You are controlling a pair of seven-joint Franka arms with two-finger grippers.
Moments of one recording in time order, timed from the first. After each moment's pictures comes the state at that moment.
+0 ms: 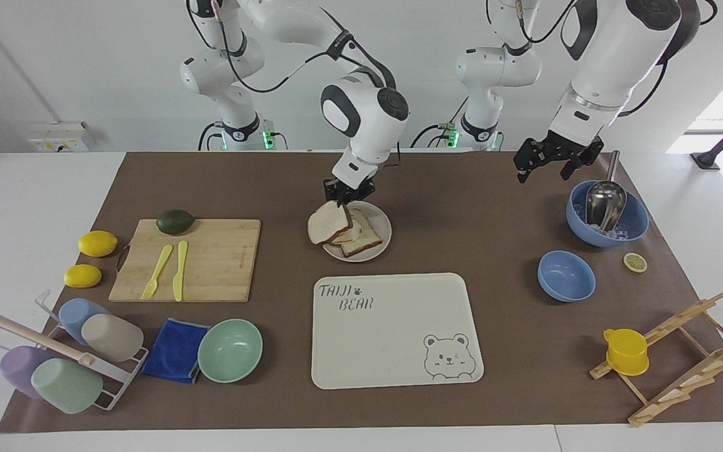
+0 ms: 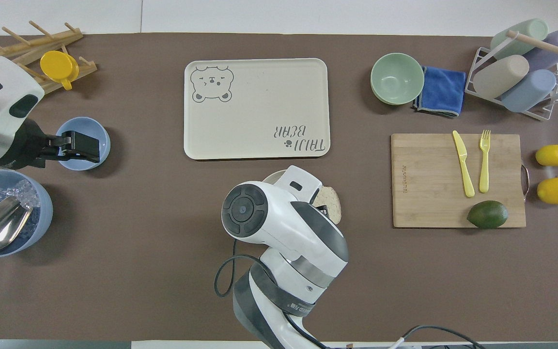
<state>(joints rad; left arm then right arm) -0.15 -0.05 -0.05 -1.69 -0.02 1.63 -0.21 0.68 0.26 0.07 -1.82 -0.19 1.84 0.63</state>
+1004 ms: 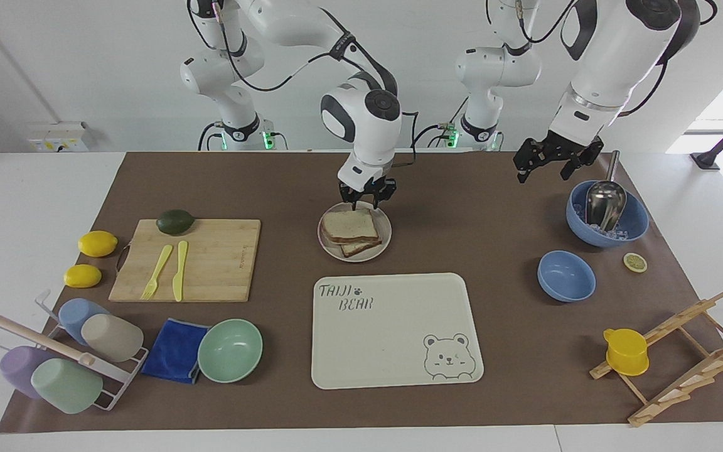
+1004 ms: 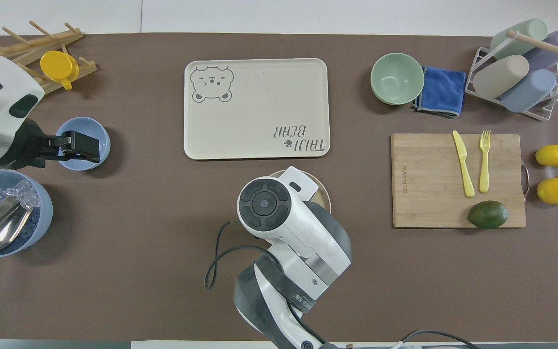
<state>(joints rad) -0.15 -0.05 -0.05 -1.69 -0.02 1.63 -0.21 0.65 0.25 0.07 -1.86 -0.01 2.03 0.66</state>
